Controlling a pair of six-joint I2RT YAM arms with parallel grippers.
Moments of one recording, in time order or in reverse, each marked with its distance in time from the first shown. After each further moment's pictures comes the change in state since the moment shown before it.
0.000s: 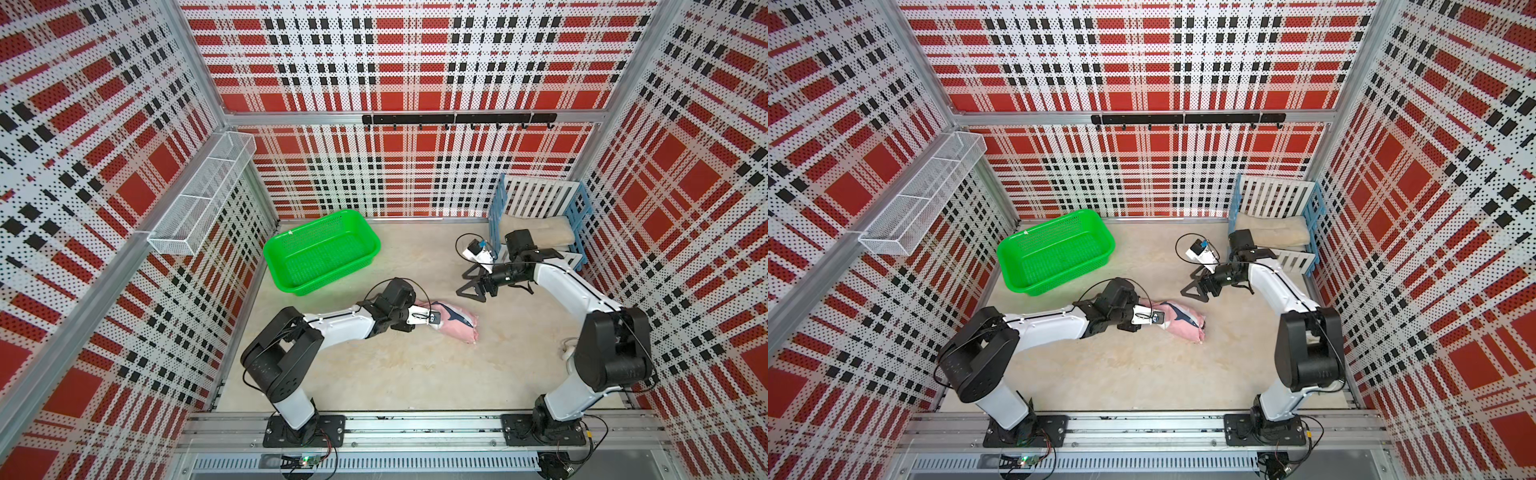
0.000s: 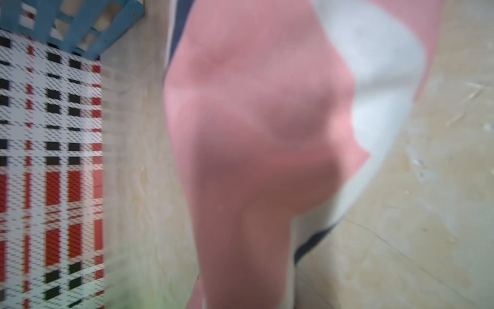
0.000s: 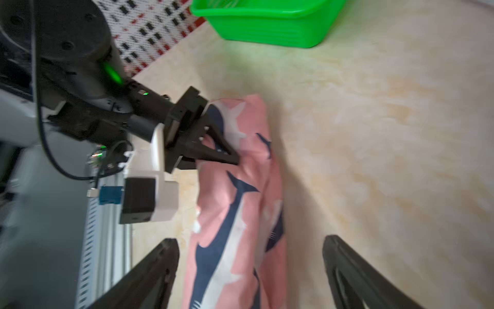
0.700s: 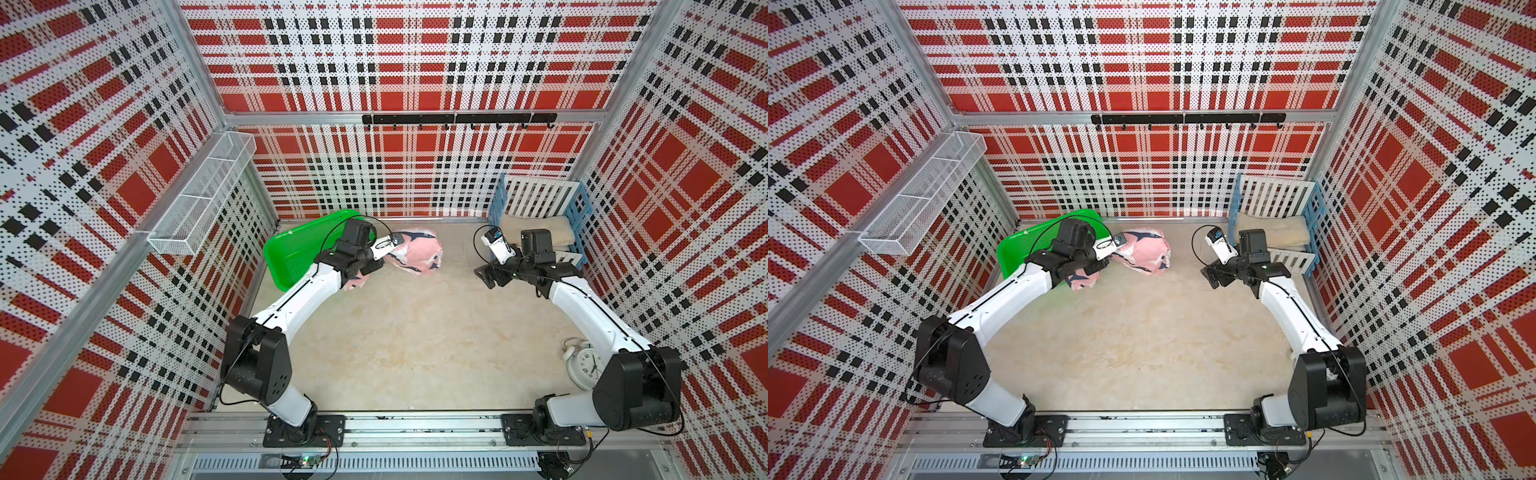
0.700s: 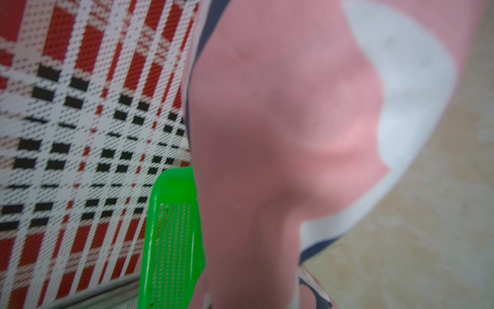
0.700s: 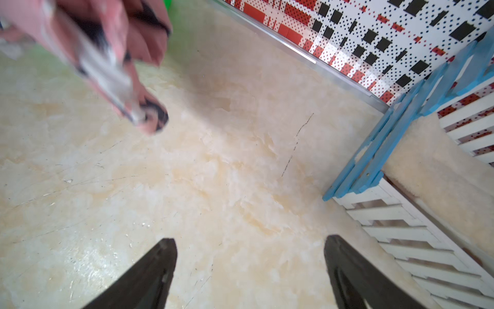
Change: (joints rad) left arm 0.347 -0.079 0.406 -0.290 -0.185 -0.188; right arm 0.000 -0.188 -0.134 0.248 0.546 0.204
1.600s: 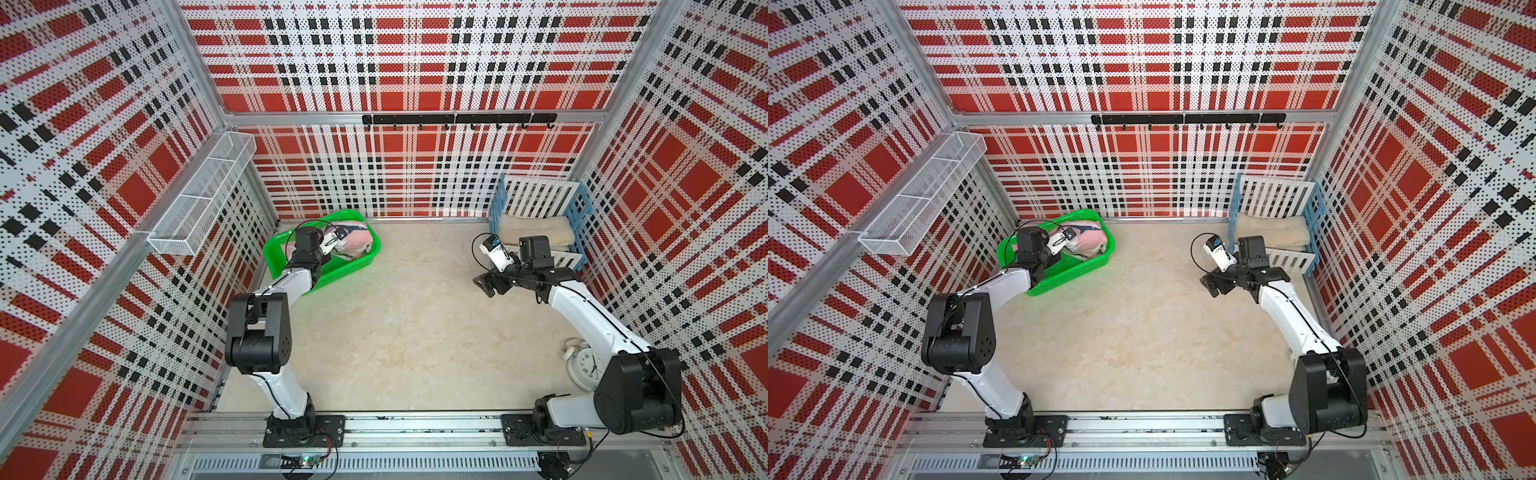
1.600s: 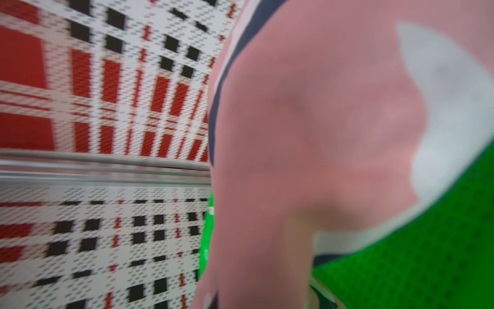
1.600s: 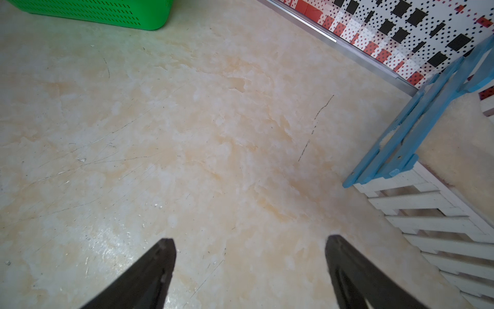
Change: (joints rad) left arm 0.358 0.178 -0.222 0.519 -0.077 0.173; right arm 0.000 -0.015 -0.058 -0.019 -0.042 -0.023
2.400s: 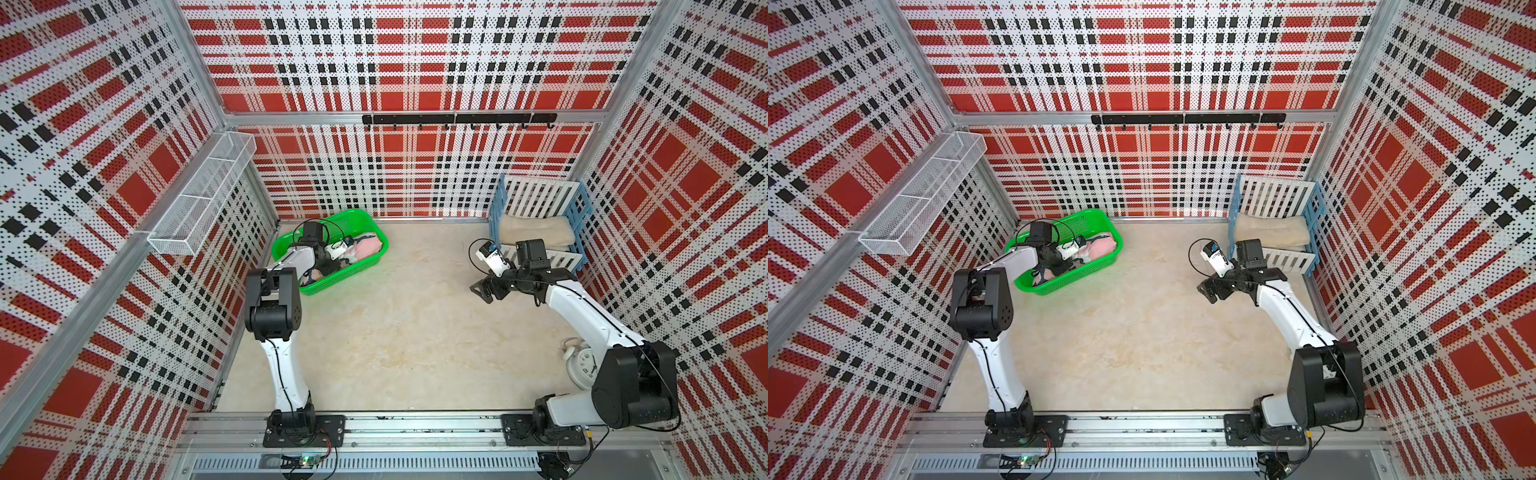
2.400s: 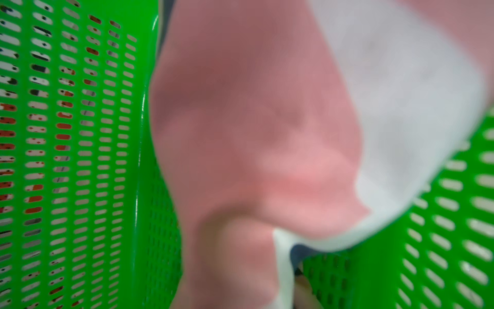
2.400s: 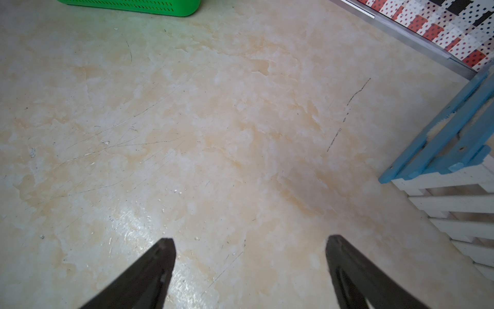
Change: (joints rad) left arm 0.034 0.318 0.412 -0.562 0.291 -0.063; right arm 0.000 0.033 -0.001 -0.045 -0.066 -0.018
